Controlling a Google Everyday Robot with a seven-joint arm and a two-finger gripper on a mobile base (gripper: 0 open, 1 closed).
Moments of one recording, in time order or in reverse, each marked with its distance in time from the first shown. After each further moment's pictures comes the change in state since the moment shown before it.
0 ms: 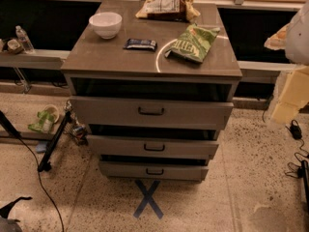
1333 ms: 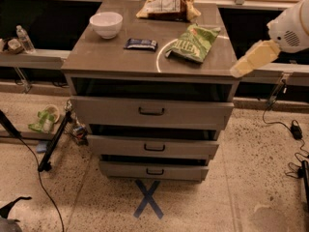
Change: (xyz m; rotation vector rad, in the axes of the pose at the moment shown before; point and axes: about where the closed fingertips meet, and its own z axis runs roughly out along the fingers) arm 0.001 -0.153 0.065 0.226 -0.346 0.391
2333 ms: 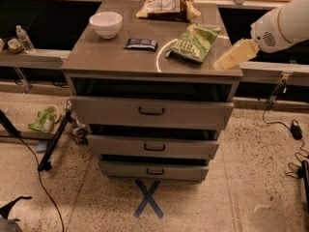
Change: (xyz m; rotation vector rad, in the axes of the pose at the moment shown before) arm -0.024 -0.009 0.044 -0.019 -0.103 0.063
